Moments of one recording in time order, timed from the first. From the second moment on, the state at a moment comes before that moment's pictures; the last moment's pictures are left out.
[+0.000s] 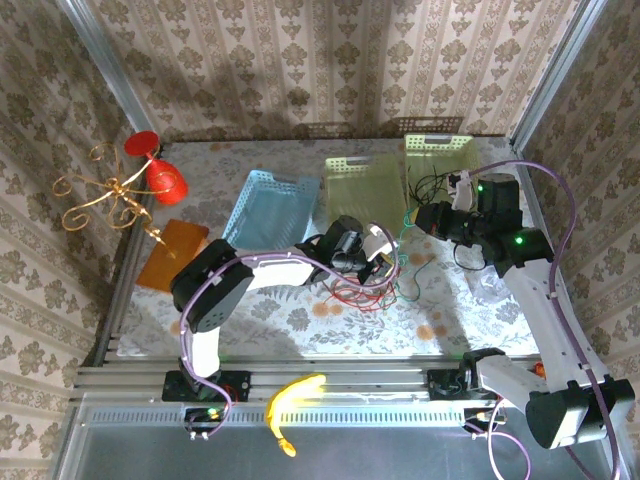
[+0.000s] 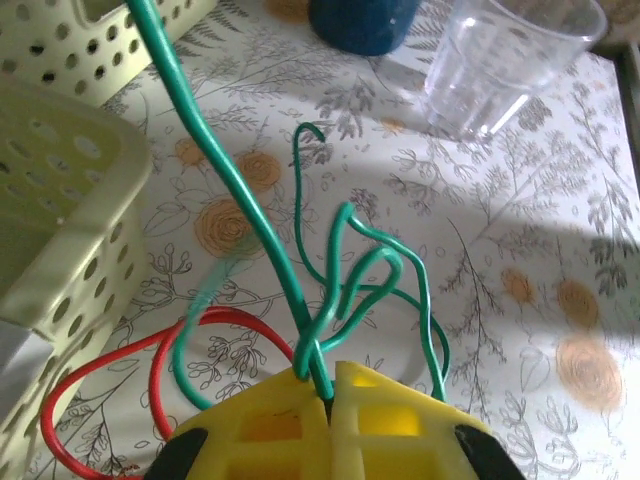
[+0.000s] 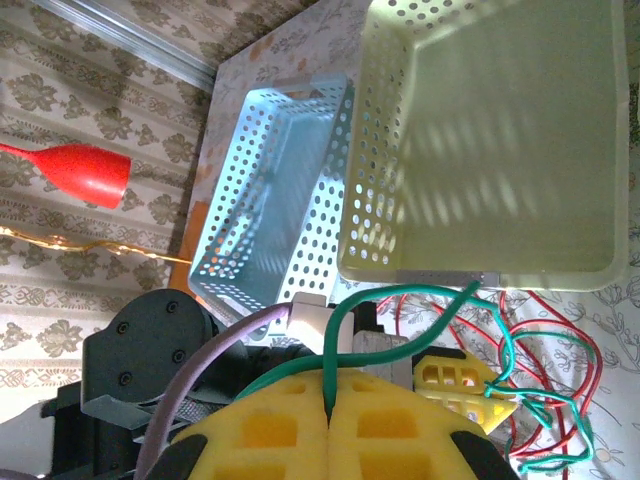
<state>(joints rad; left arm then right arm) -0.95 1.90 1.10 0.23 0.44 0.01 0.09 1.05 1.07 -0.66 -0.57 0.53</state>
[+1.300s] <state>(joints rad) -0.88 1.74 0.82 0.32 0.40 -0.05 0.16 0.96 1.00 -0.50 -0.49 0.64</state>
